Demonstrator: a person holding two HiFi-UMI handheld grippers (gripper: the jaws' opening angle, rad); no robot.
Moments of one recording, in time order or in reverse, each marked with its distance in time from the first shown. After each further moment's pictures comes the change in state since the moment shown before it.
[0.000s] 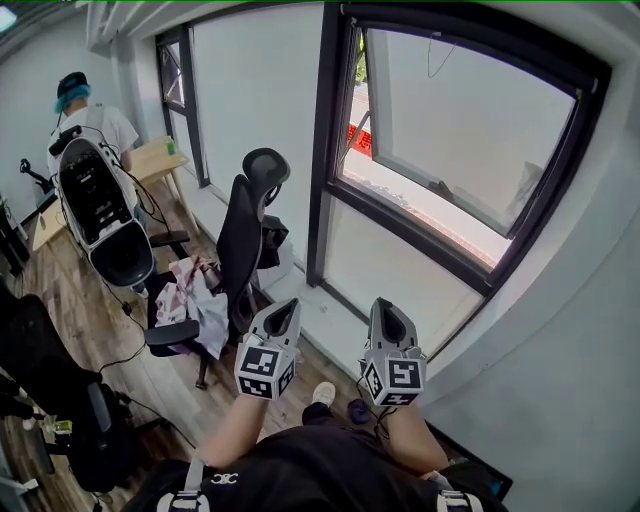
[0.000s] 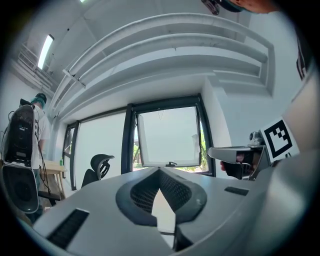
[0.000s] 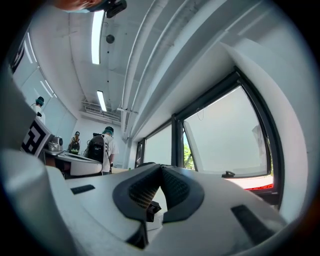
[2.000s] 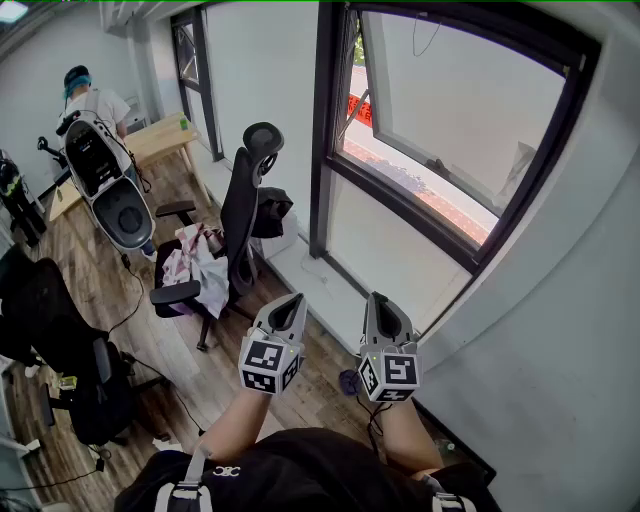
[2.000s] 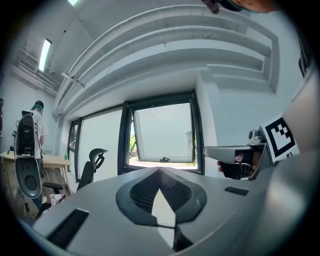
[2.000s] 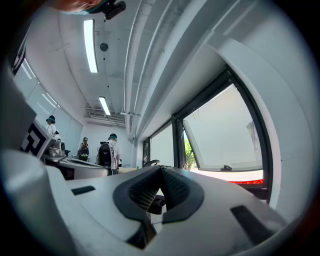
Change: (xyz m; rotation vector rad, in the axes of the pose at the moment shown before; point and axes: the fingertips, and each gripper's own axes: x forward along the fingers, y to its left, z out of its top) left arm -0.038 -0.133 0.009 -0.021 0.070 0.051; right arm -0.104 -0.050 0.024 0.057 0.040 0.082
